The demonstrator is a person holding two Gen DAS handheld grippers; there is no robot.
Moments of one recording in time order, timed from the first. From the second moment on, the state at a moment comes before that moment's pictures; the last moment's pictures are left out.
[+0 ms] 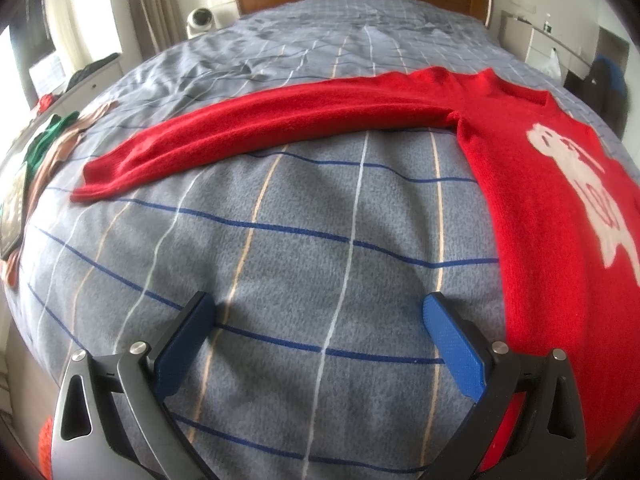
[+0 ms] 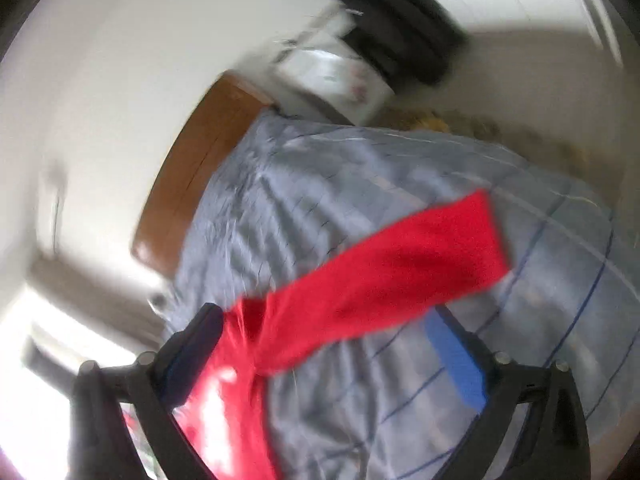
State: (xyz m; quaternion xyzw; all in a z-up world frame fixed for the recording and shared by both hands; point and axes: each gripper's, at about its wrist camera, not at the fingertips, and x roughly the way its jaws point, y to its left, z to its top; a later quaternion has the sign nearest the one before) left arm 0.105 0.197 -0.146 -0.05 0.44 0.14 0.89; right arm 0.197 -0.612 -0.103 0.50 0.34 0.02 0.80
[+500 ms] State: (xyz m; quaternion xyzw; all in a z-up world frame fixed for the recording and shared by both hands) left arm 0.103 0.192 -0.146 -0.05 0.43 0.15 0.89; right arm 0.232 -0.648 -0.171 0.53 0.38 -0.05 0.76
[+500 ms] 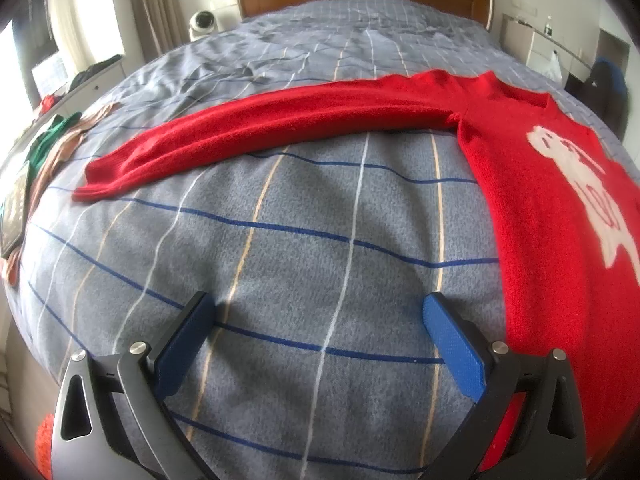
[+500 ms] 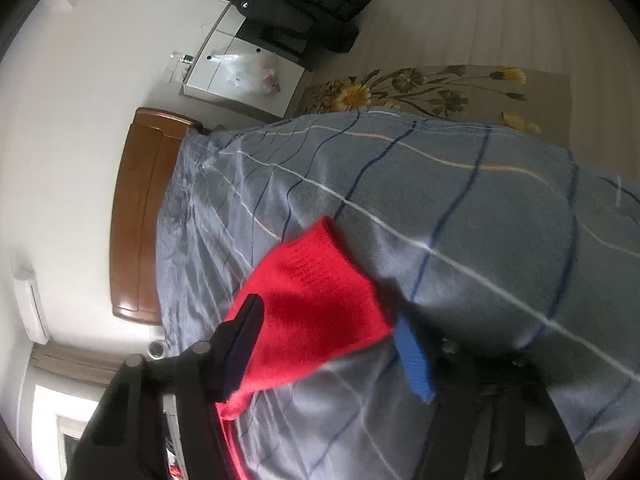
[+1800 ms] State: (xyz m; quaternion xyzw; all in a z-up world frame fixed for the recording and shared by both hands) left arm 0.102 0.191 -0.145 -0.05 0.43 0.15 0.89; right arm 0.315 -0.329 -0.087 0.18 0.47 0.18 0.84
